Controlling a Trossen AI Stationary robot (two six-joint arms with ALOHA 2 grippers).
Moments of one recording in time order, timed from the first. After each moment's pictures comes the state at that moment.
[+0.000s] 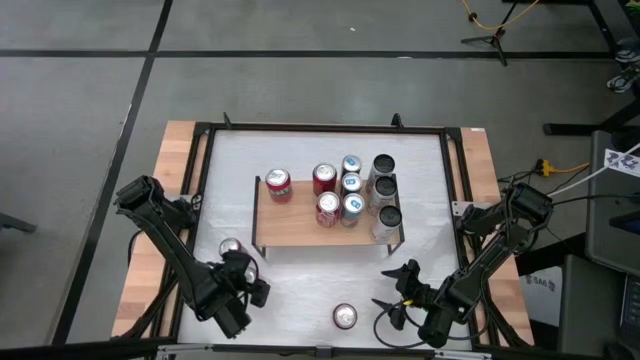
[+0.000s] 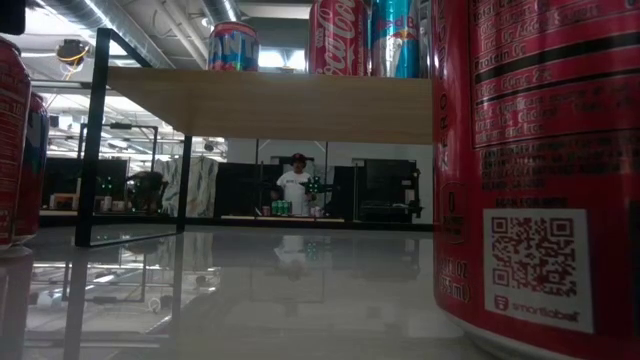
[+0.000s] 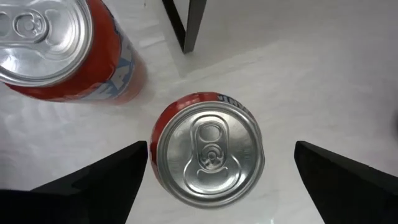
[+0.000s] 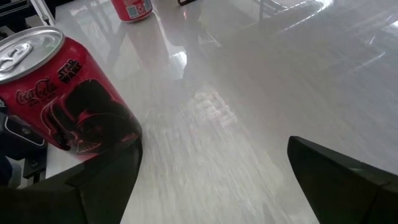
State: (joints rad) left arm -0.82 1.75 1.42 -1.27 -0.36 -2.13; right arm 0.98 1.69 0.90 -0.32 0.91 1.27
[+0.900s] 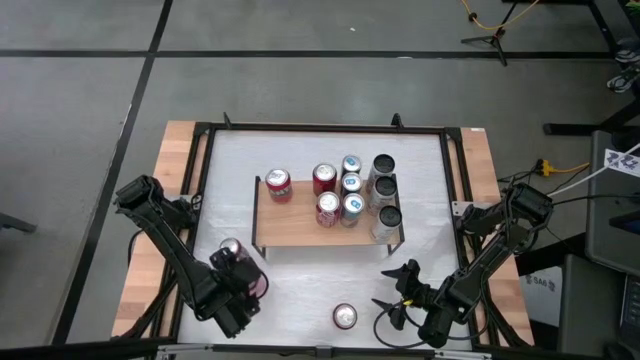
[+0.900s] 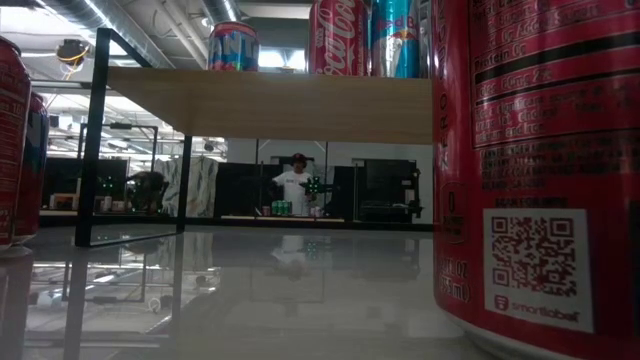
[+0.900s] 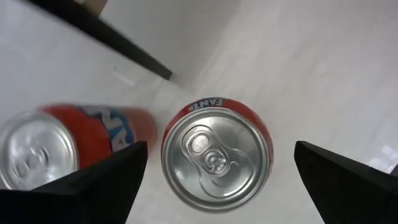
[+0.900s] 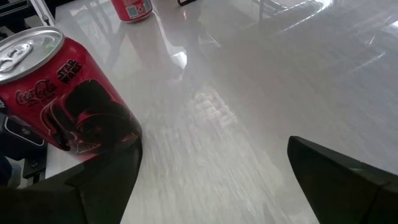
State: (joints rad) left arm -0.82 1.74 1.42 -1.27 -0.35 -1.44; right arm 0.98 1.69 0.90 -0.32 0.91 1.27
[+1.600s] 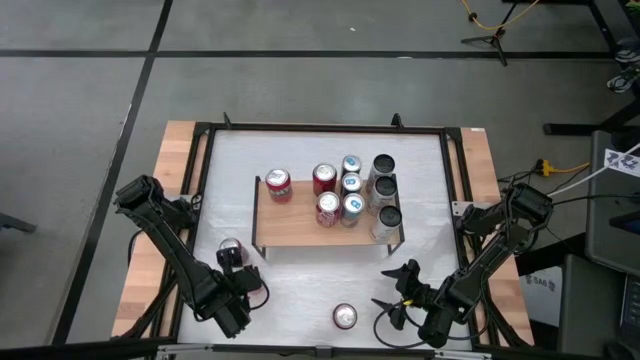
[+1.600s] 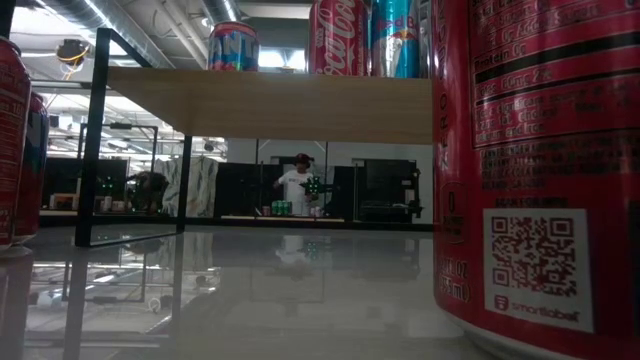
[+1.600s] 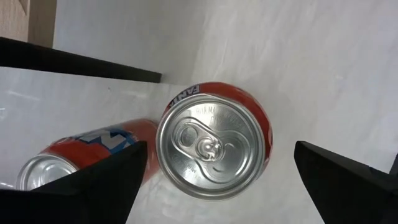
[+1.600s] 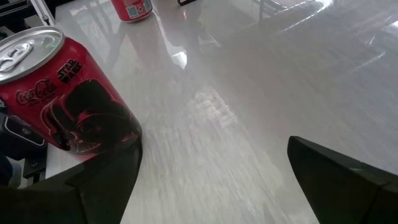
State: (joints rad) left arm -0.82 1.74 1.42 -1.26 -0.30 -1.10; right arm 0.98 1.69 0.90 -0.32 0.91 1.27
